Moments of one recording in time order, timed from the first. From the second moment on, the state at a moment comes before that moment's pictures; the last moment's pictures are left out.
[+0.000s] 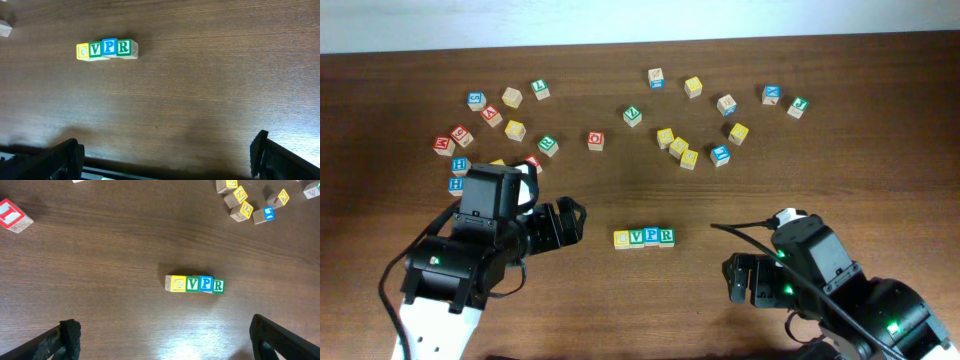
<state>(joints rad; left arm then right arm) -0.23 1.06 1.11 -1.06 0.14 -0.46 0.56 0.82 1.02 -1.26 -0.01 0.63</state>
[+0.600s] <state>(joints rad) -0.23 1.06 1.11 -1.06 0.14 -0.46 0.46 0.85 1.02 -1.25 0.02 0.62</state>
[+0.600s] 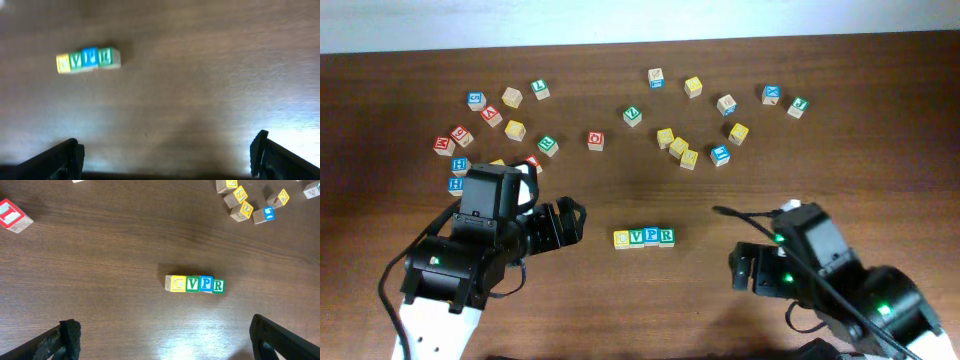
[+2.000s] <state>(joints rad) -0.23 1.06 1.11 -1.07 0.14 -0.46 0.09 0.04 0.09 0.01 -0.15 0.11</state>
